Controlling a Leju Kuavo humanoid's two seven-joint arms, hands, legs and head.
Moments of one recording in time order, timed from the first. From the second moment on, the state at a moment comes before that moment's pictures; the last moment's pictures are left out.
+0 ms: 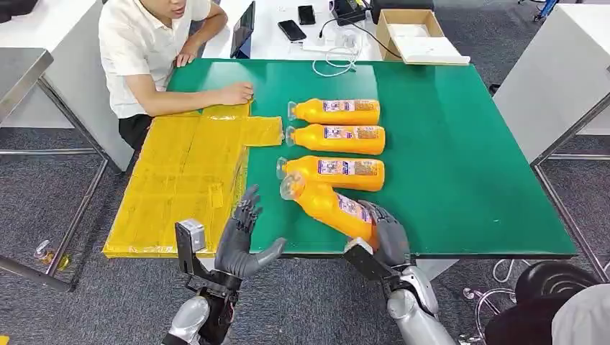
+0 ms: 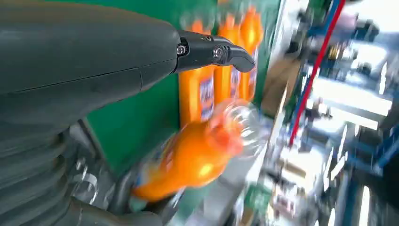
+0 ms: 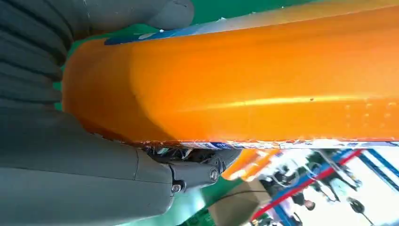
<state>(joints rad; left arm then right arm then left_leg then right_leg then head) -0.06 -0.21 -0.56 -1.32 0.47 -0.05 -0.32 -0.19 -0.02 0.18 -0.91 0.50 -0.26 -0.45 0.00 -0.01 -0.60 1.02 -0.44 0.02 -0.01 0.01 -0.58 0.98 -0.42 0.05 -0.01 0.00</state>
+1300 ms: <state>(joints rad) -0.09 -0.20 -0.60 -1.36 0.67 -0.09 -0.29 -0.21 0.11 0.52 -1.02 0.44 -0.21 -0.45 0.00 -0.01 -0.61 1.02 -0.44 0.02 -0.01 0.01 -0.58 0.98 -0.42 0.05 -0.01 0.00</state>
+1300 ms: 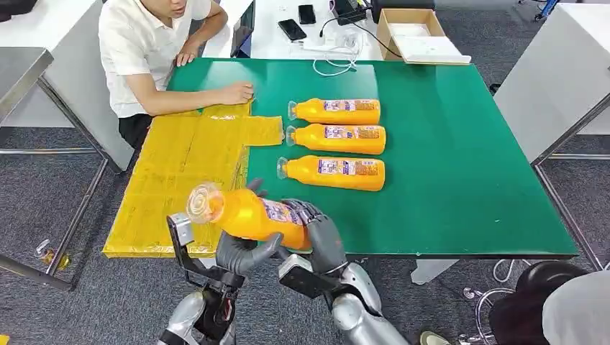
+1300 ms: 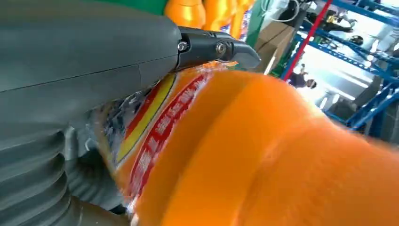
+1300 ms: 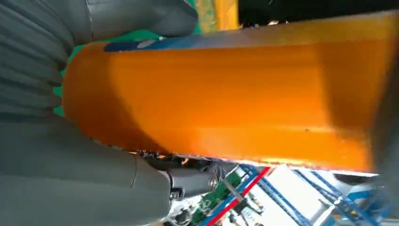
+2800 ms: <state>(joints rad) -0.16 -0.20 -0.51 -1.38 0.43 0.15 -0.32 -0.27 0.19 0.65 -0.91 0.32 -0.23 -0.55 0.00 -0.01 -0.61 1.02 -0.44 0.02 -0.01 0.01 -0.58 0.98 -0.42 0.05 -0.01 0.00</state>
